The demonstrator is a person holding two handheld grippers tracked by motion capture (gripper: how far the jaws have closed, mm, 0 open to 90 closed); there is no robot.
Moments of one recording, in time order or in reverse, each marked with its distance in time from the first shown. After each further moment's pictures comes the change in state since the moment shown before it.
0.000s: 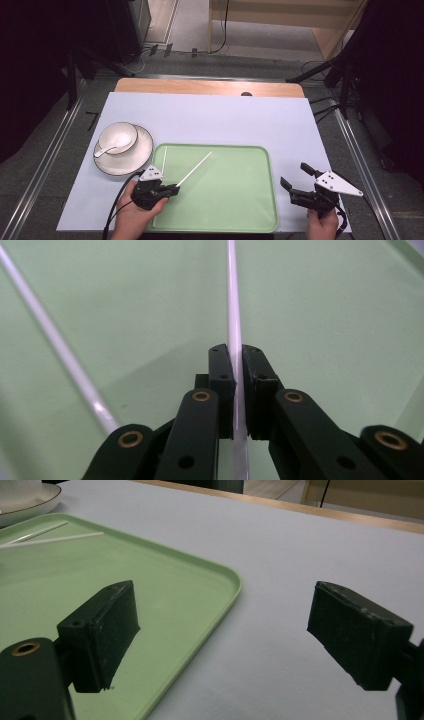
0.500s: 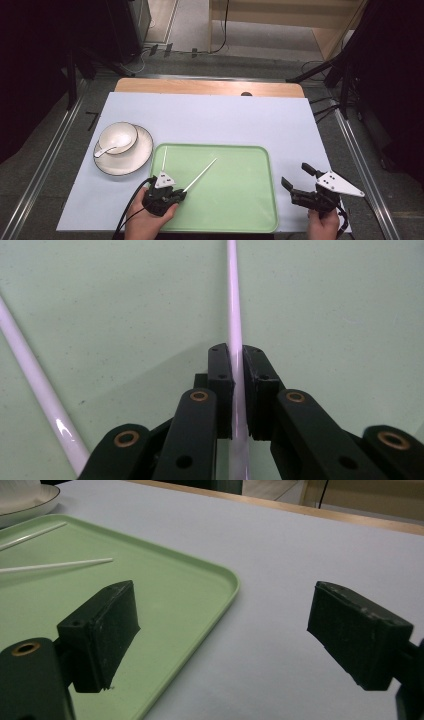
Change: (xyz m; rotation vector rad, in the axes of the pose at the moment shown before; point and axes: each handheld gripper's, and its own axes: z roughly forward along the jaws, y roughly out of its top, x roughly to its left) left arm -0.019 -0.005 0.015 0.031 0.074 0.013; right arm -0.001 0.000 -0.002 -0.003 -0.003 -0.002
